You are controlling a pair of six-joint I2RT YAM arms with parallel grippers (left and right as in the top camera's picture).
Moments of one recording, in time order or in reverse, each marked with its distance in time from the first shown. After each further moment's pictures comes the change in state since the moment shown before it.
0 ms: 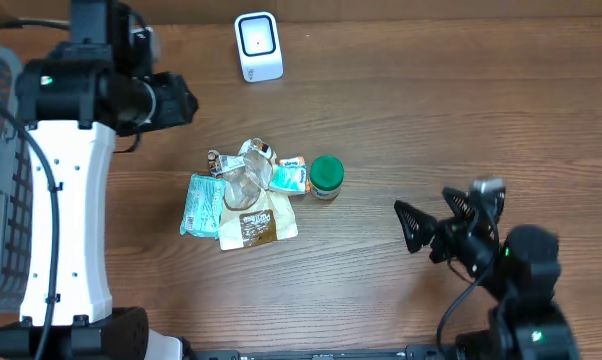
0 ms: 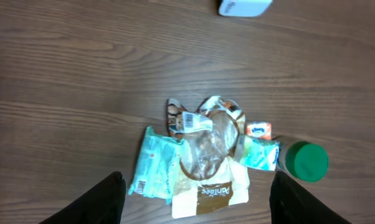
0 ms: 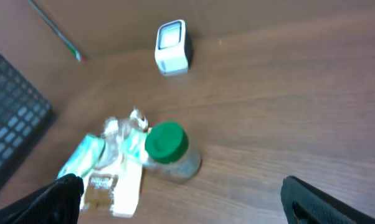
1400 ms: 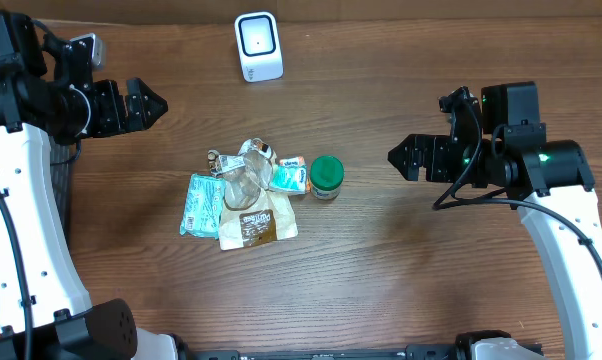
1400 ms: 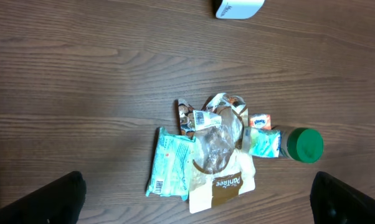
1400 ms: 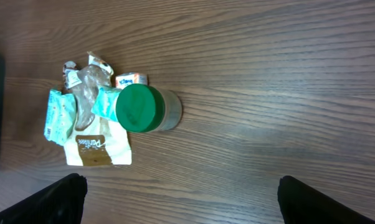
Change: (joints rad) left arm 0.271 0.000 0.000 -0.040 0.259 0.275; right arm 0.000 0.808 0.766 -0.619 0.029 -0.099
